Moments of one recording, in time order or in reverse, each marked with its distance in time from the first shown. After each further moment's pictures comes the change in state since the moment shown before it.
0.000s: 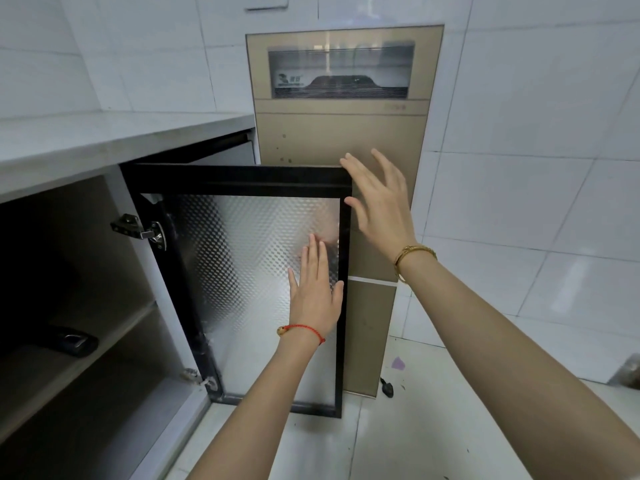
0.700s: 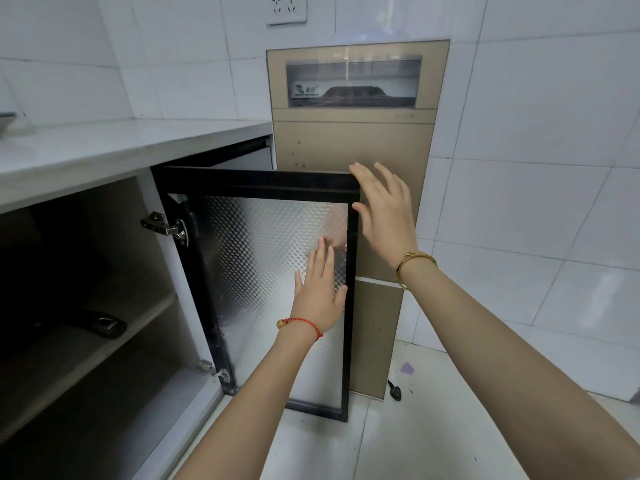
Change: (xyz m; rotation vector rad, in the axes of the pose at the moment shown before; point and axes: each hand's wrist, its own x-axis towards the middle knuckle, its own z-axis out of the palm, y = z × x) left_hand -0.012 -0.003 -0.021 0.019 -0.096 0.008; right_hand -0.007 -0.017 -0.009 0.086 -0.029 0.048
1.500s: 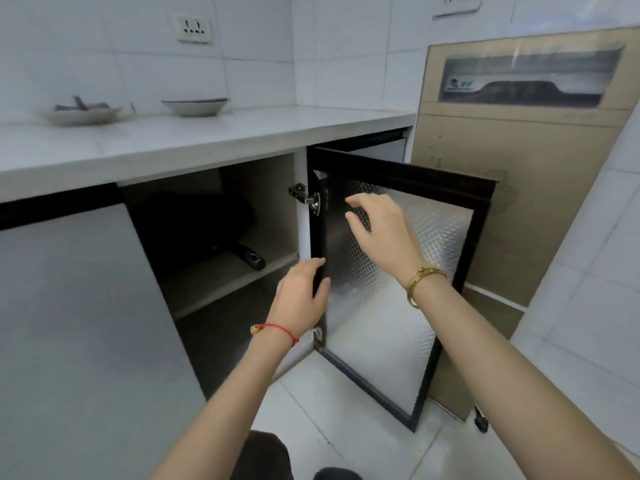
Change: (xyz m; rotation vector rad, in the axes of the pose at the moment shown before) left_hand -0.145 -0.072 -0.118 -0.042 0.305 -0.367; right_hand -0.011 -0.162 0.023 0.532 -0.241 -0.200
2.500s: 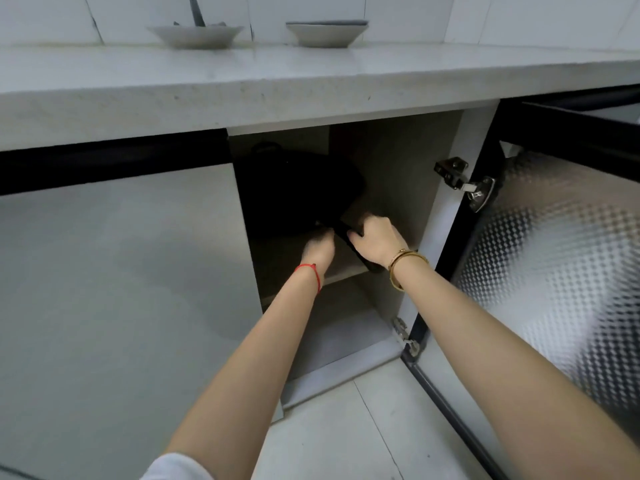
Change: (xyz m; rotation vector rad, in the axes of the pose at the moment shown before) left_hand 0.112 -0.218 -0.042 -0.712 0.257 -0.891; right_hand 0.096 -0.064 0.294 0.130 -0.667 0.262
